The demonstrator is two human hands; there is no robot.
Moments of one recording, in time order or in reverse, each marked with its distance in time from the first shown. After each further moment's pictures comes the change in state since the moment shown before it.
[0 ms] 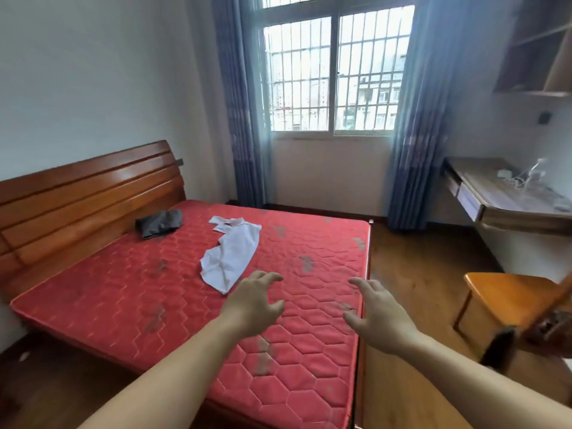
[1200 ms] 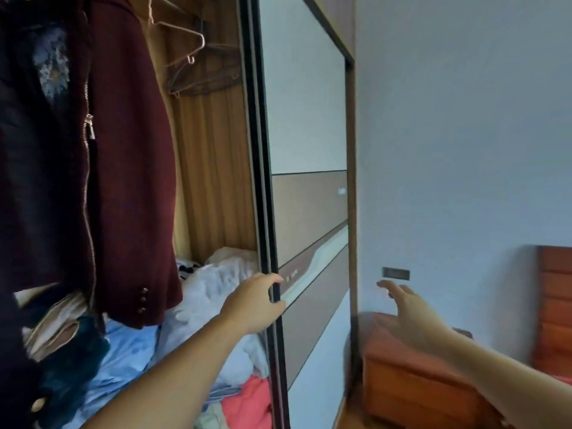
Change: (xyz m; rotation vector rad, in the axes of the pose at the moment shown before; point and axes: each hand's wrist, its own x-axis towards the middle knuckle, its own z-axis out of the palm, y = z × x) left_hand -0.485 -0.415 -0.427 0.422 0.896 -1.472; right_hand -0.006 -0.871 0.338 0.330 -0.640 -1.515
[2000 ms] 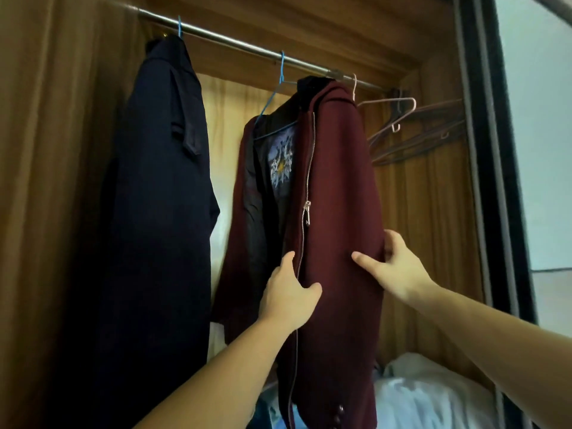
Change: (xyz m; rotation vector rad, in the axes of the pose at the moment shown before) left_hand 0.075 -0.168 -0.217 -0.139 0.721 -0.413; right_hand 0.254 -0.388 0.026 0.865 0.031 -0.547
